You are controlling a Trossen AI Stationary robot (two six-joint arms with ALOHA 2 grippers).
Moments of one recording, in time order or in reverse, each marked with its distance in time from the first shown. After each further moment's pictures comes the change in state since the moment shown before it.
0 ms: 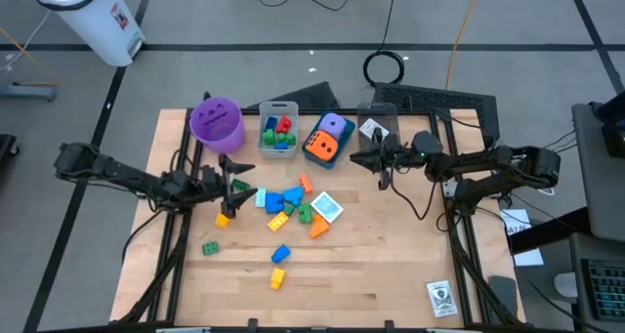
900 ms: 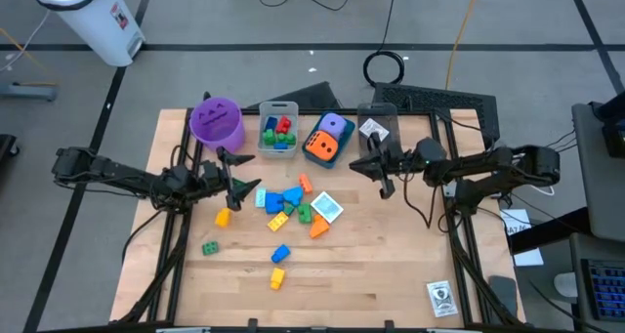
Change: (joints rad) left arm 0.080 0.001 0.060 -0.064 -0.001 0.090; right arm 0.131 0.000 0.032 0.130 0.026 0.010
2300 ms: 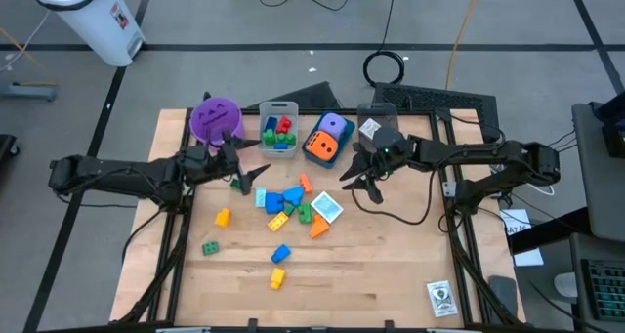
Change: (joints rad) left arm 0.187 0.000 0.371 -0.755 0.053 0.048; right arm 0.039 0.000 0.417 -1.245 -0.045 -0.325
